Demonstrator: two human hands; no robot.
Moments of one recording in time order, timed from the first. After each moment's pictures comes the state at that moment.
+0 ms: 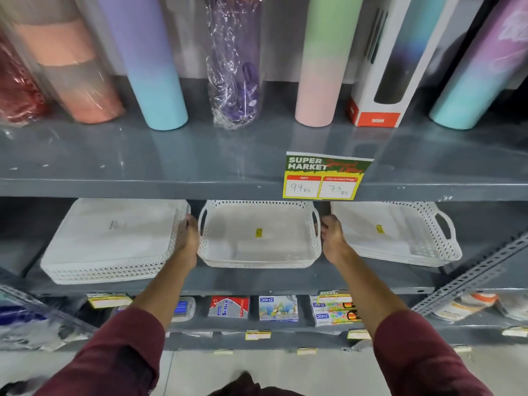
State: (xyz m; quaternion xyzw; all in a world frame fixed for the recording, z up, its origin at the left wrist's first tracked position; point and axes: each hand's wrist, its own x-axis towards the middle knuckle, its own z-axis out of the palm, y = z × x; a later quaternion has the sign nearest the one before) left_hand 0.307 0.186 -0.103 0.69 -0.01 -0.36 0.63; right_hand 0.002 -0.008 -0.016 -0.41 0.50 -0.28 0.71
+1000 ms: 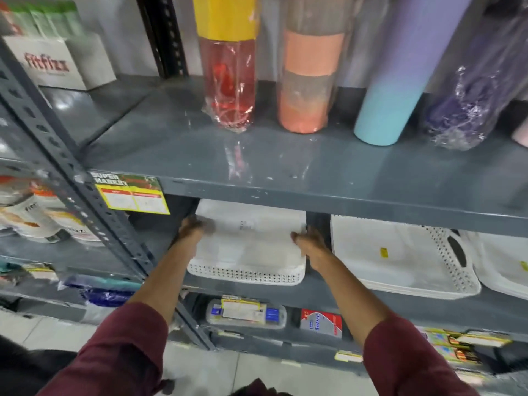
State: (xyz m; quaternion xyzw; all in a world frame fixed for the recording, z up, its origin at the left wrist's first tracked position) left_hand 0.535 0.406 -0.002 0.83 0.00 -0.24 0.51; right_hand 0.329 0.216 -0.025 -0.67 0.50 -0.08 0.53
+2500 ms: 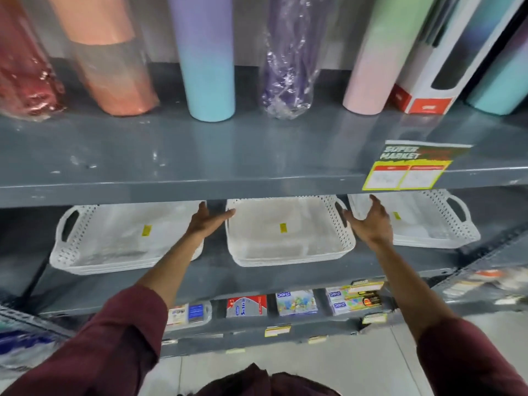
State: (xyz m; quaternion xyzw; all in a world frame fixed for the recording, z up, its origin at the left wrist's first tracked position) left_hand 0.353 0.205 -0.025 0.83 -0.23 -0.33 0.38; right_hand 0.002 0.017 -0.002 -0.71 0.65 -0.21 0.19
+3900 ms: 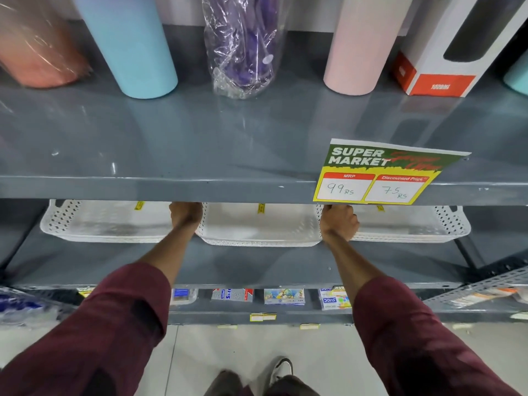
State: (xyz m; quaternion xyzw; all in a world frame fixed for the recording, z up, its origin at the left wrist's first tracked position) left_hand 0.321 0.161 -0.057 0.91 -0.15 -0.14 0.35; right_hand 0.050 -0.024 -0.057 -0.71 0.68 -0.14 0.13
